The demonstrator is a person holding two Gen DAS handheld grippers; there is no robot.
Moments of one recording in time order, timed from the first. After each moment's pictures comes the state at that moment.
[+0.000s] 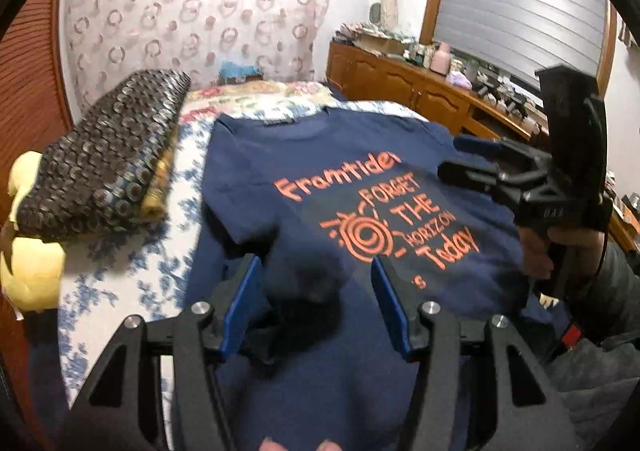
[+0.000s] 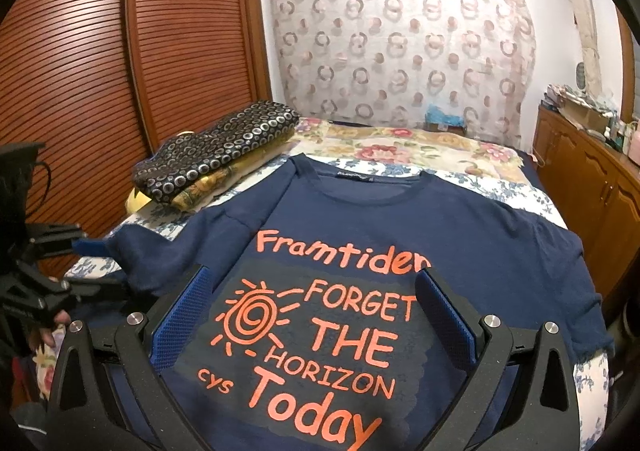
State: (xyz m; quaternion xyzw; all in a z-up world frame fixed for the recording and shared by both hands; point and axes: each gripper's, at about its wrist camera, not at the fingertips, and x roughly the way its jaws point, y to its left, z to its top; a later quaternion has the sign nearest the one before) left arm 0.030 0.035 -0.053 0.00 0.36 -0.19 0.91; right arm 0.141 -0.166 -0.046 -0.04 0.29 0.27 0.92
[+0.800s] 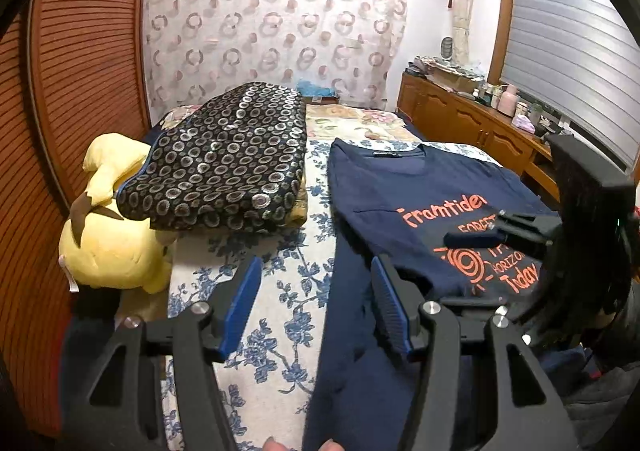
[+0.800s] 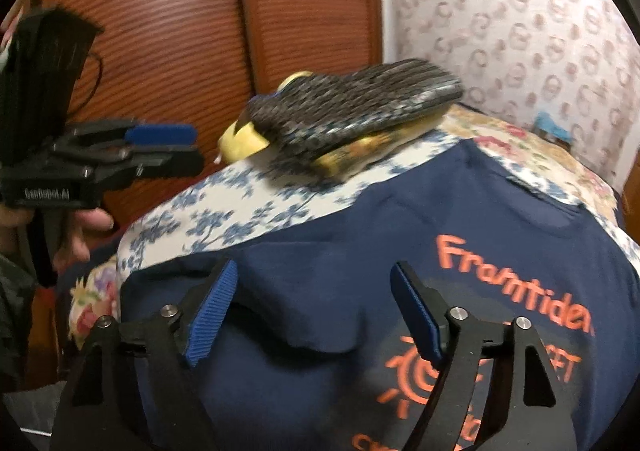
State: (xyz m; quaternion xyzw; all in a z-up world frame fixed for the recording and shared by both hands) left arm 0.021 0.125 -0.044 -0.04 0.33 -0.07 0.94; right arm 0.131 -0.017 -0.078 -0.14 0.33 0.45 0.82
